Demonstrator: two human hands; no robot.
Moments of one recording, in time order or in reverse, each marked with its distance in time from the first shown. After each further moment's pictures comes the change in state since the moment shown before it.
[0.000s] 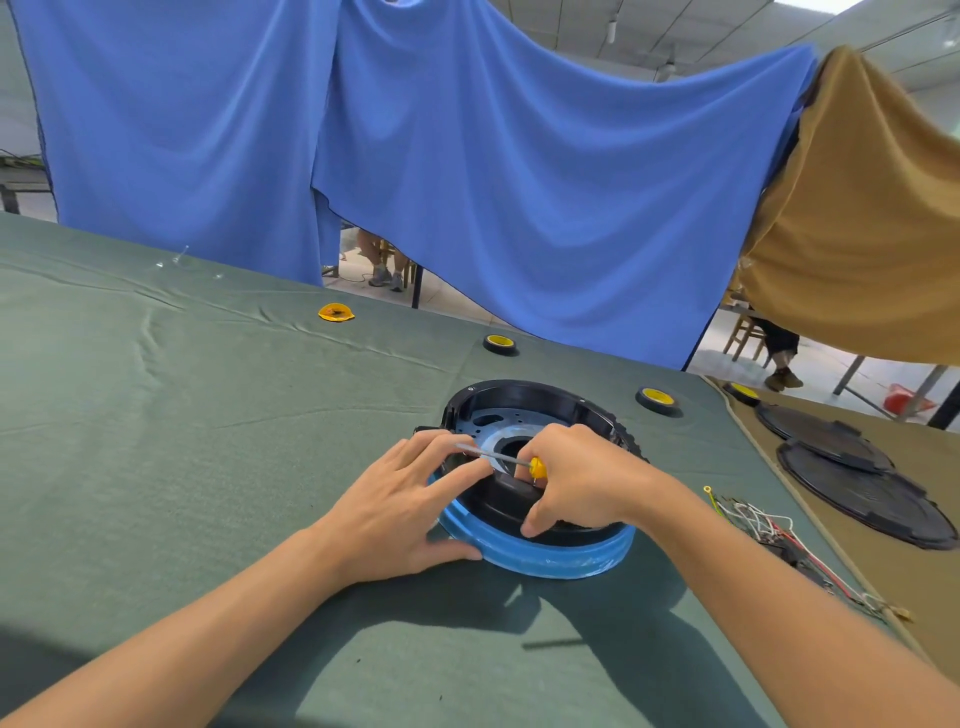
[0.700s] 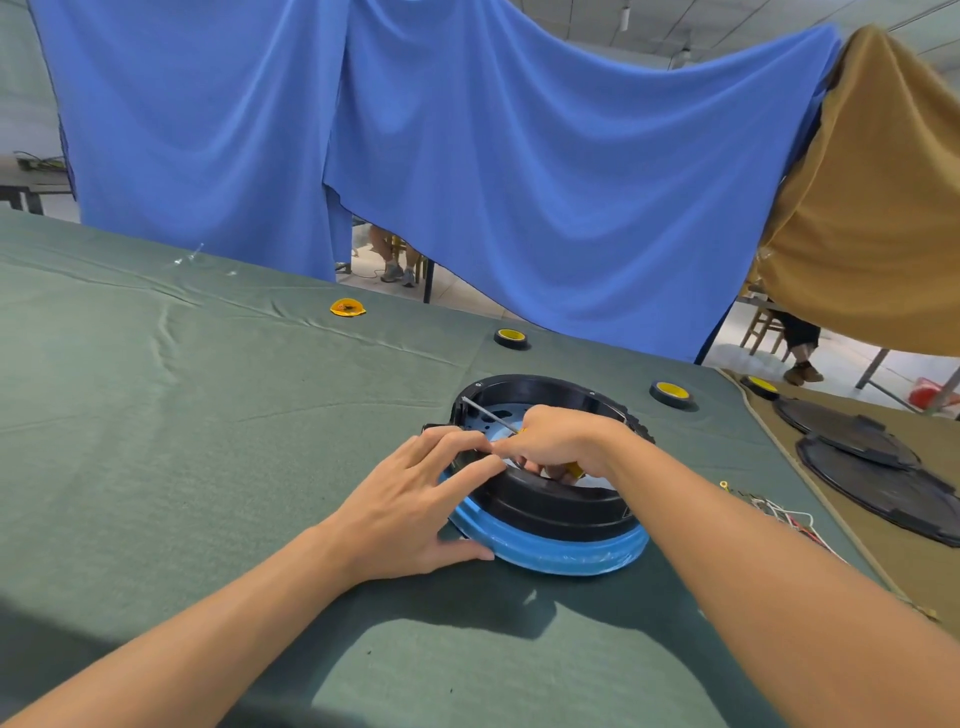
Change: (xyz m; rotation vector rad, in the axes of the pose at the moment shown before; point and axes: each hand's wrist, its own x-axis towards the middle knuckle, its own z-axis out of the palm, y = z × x) left_hand -0.001 0.004 -0.001 0.031 0.013 0.007; right_hand 0.076 0.015 0.016 0.357 -0.158 0.251
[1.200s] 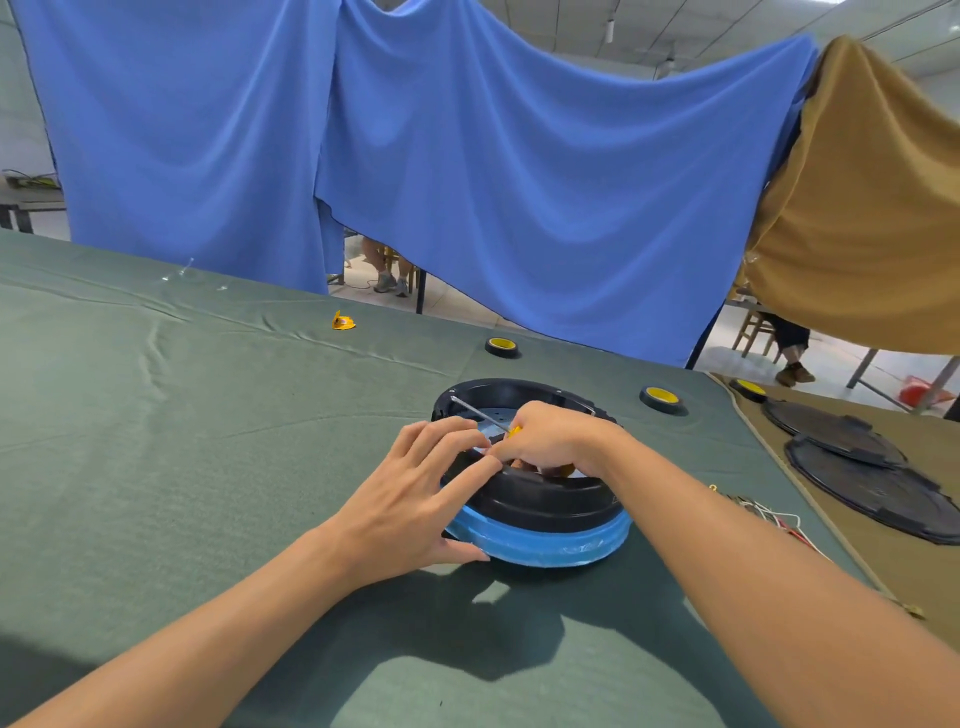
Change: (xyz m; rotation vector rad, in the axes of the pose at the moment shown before) left_hand 0.016 0.003 -0.004 0.143 0.095 0.079; right_hand -0.006 0.000 -0.008 0.014 0.090 -0.073
